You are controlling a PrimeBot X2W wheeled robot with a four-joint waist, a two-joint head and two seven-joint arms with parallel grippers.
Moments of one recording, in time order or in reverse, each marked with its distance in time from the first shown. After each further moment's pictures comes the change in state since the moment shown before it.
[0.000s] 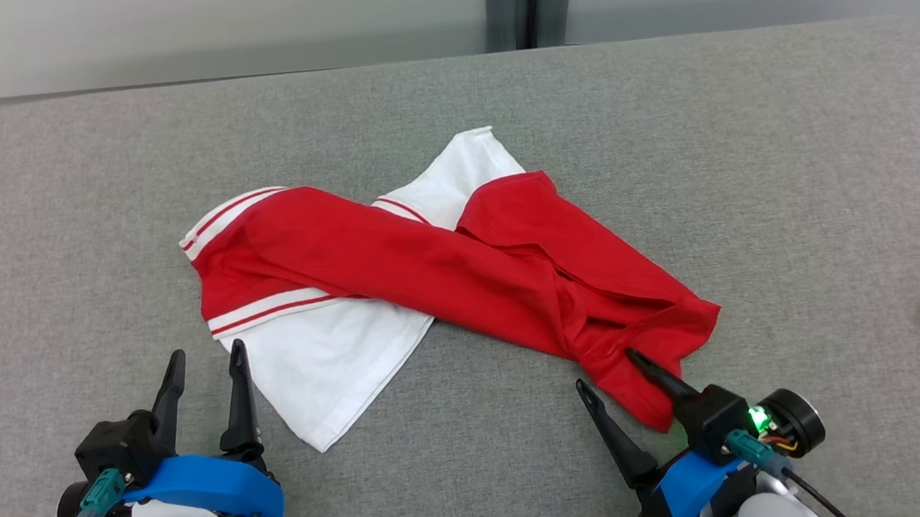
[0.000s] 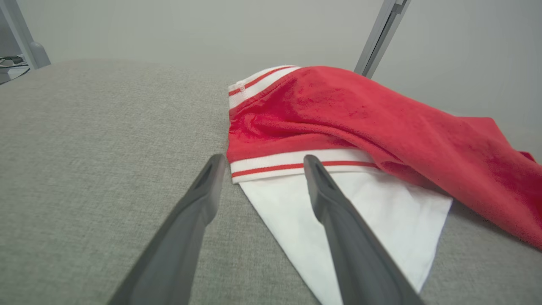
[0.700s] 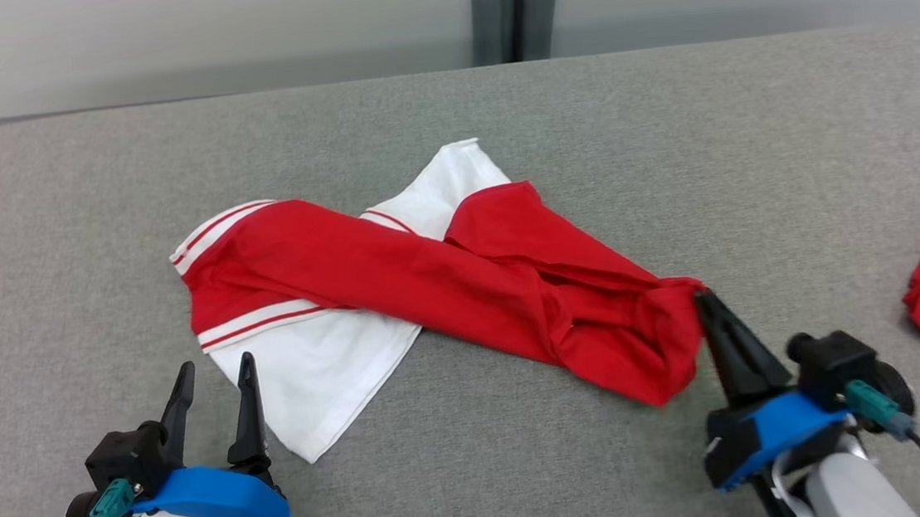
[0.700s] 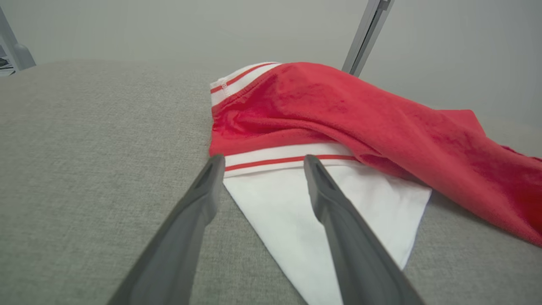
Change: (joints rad) left arm 0.022 0.015 -0.038 -0.009 -0.019 0.000 0.000; right arm -0.004 0.000 -0.202 -0.109 0.105 0.000 0.000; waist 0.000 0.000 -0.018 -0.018
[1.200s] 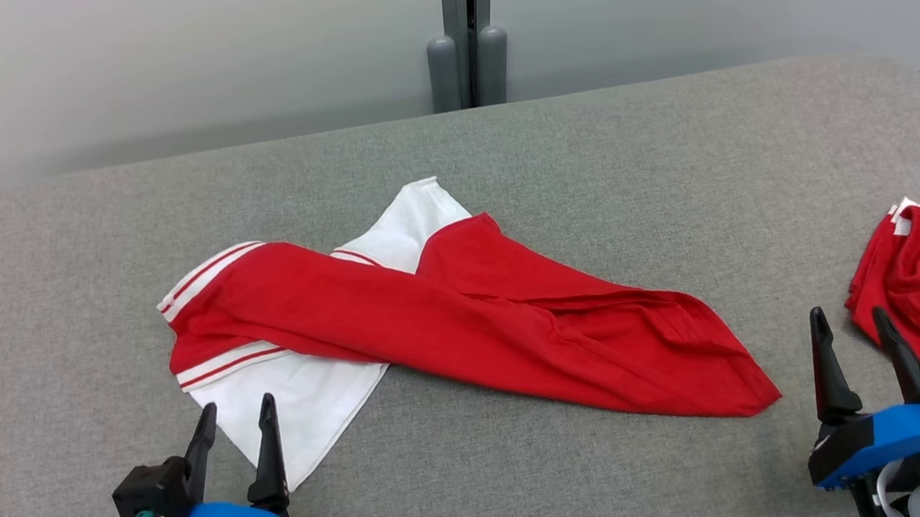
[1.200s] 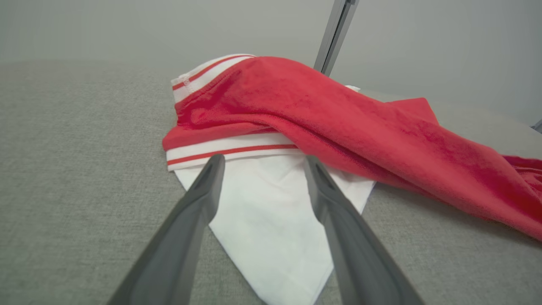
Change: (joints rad) left arm 0.052 -0.025 0.004 0.025 0.028 0.000 0.000; right arm 0.066 -0.001 -0.321 0.038 -0.039 0.000 0.000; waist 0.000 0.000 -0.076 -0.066
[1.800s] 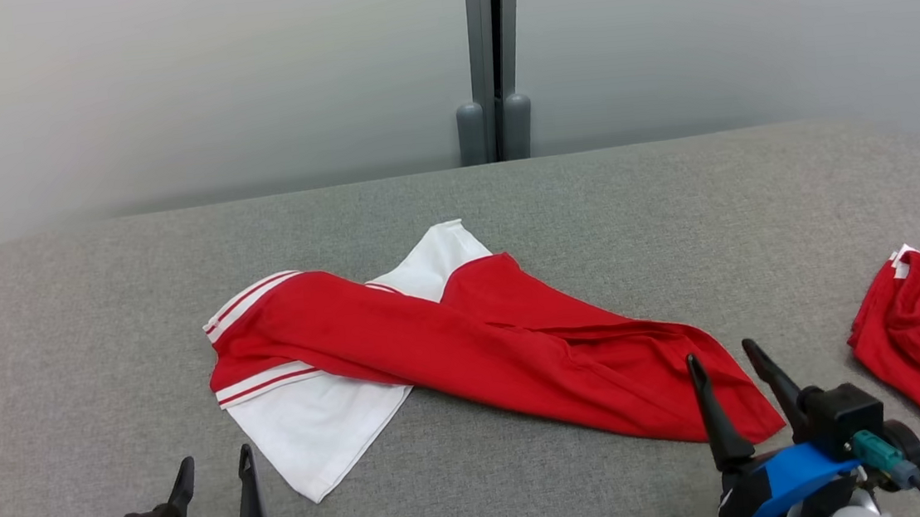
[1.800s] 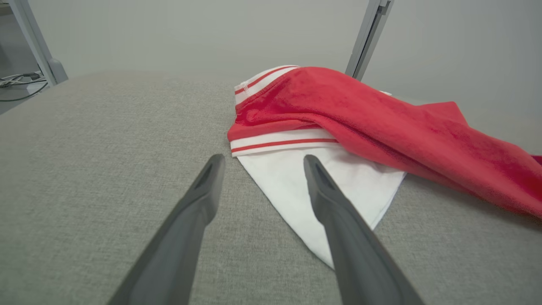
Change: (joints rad) left arm 0.070 -0.044 0.131 0.029 0.127 0.000 0.000; right arm 0.033 0.002 0.271 -0.034 0.026 0.000 0.000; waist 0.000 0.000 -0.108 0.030
